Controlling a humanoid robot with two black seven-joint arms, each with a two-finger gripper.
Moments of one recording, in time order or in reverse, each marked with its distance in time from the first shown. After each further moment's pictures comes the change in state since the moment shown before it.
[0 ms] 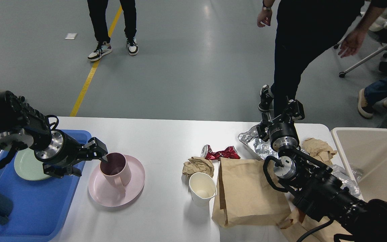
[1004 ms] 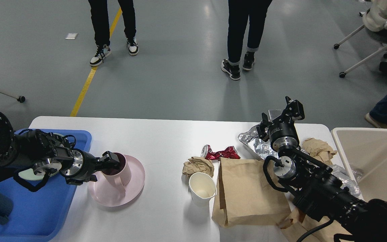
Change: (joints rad) left arm 0.353 -0.030 -0.190 0.336 0.006 0.095 0.049; right arm 0.000 0.000 0.000 0.001 0.000 0.000 0.000
